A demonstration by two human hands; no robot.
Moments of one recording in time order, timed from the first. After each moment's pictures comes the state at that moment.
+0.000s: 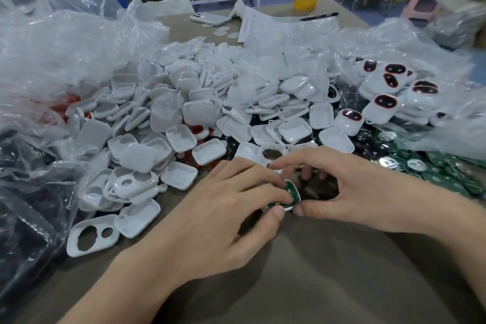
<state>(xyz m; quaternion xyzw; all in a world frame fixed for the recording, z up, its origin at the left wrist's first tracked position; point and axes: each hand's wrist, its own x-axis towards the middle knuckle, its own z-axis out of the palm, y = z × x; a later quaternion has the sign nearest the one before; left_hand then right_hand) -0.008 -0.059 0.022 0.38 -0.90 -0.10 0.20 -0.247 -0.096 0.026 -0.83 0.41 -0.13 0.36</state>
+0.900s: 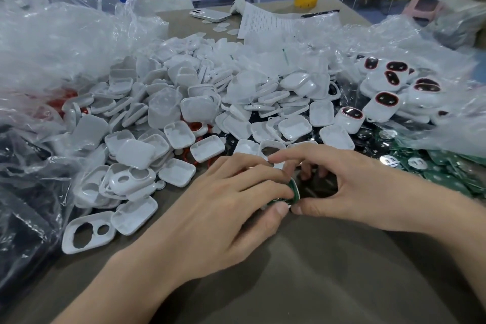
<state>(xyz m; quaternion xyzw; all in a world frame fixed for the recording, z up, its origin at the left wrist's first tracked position) -0.011 -0.058 0.023 0.37 -0.90 -0.06 0.20 -0.247 -0.098 0.025 -0.83 0.41 -0.15 0.35</state>
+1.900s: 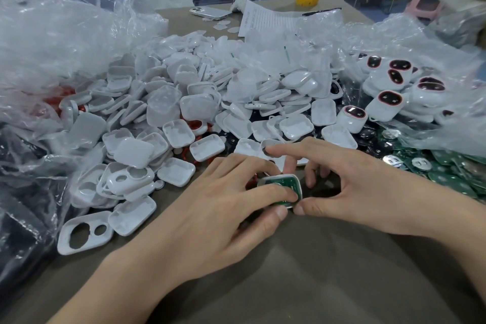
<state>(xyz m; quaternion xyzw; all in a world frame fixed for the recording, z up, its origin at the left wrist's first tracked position) -0.007 -0.060 0.017 0.39 -0.90 -0.07 0.18 -0.247 -0.096 0.025 -0.84 0.40 -0.15 0.33</state>
